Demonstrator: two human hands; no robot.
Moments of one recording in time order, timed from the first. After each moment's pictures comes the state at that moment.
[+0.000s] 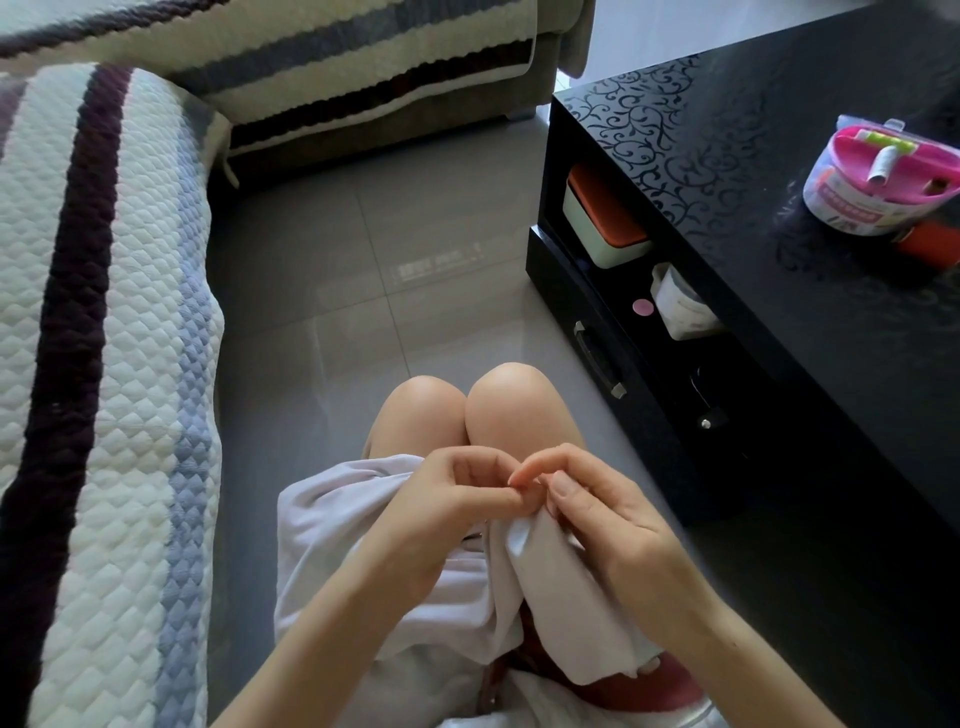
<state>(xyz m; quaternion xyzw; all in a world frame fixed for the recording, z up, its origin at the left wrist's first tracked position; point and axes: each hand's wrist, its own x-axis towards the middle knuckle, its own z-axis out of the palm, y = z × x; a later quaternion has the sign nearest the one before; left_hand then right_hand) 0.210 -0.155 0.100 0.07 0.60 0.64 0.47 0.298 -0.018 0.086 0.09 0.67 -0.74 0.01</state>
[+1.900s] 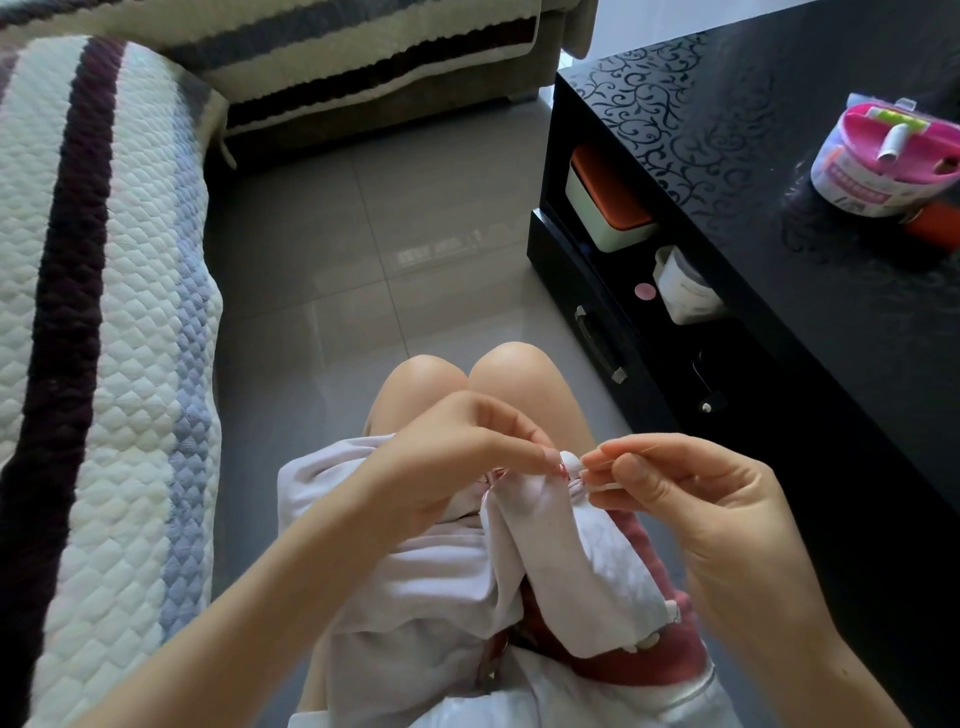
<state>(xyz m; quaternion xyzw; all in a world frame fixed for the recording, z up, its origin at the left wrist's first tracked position) 0.193 -0.140 0.124 0.15 0.71 0.50 0.47 0.320 -0.006 0.118 0.21 0.60 -0.76 -0.12</state>
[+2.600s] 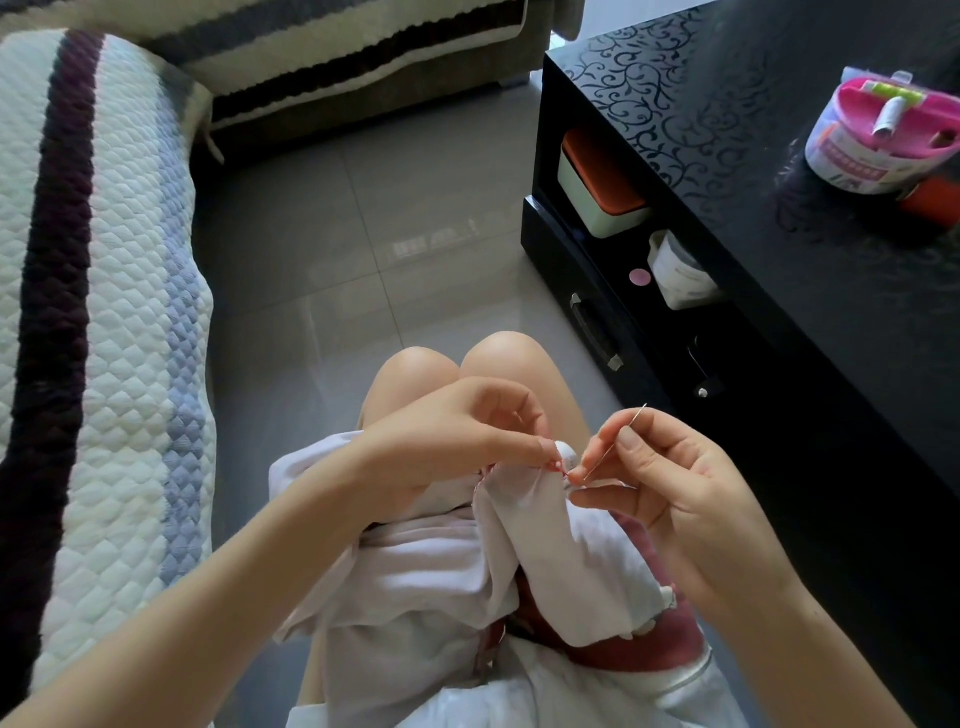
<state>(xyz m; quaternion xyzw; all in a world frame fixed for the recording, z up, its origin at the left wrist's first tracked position) 0.184 -0.134 0.122 0.22 0.71 0.45 0.49 0.314 0.003 0.099 0.25 0.51 -0.82 -0.03</state>
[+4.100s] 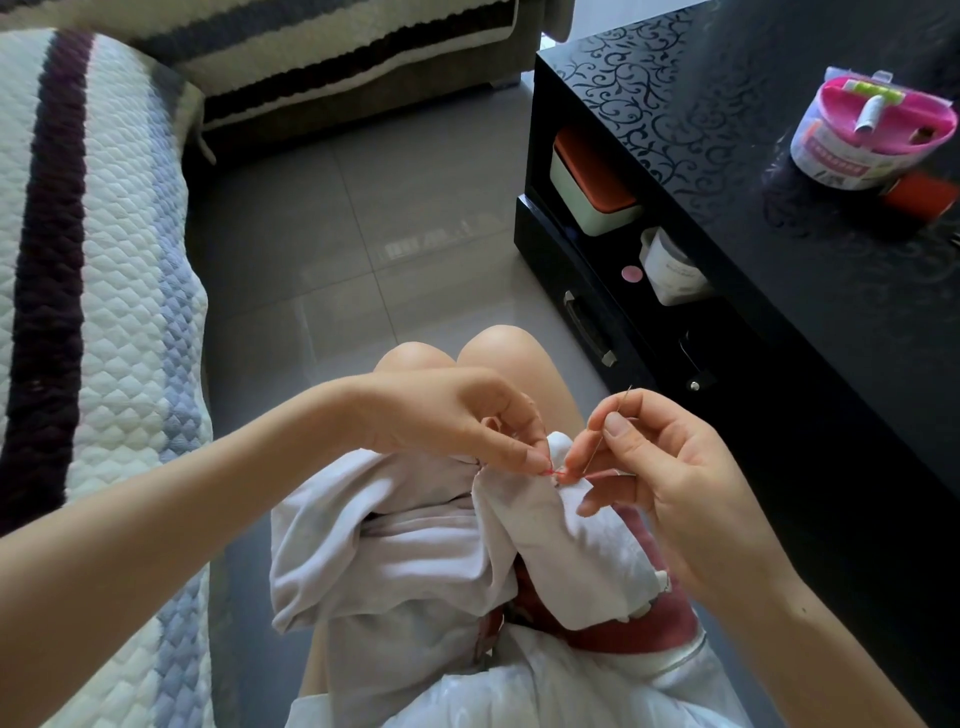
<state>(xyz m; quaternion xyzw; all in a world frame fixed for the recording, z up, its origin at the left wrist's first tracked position) 0.161 -0.134 0.125 0.39 0.65 0.29 0.58 0.317 -0.006 0.114 0.24 0.59 -0.77 -0.03</state>
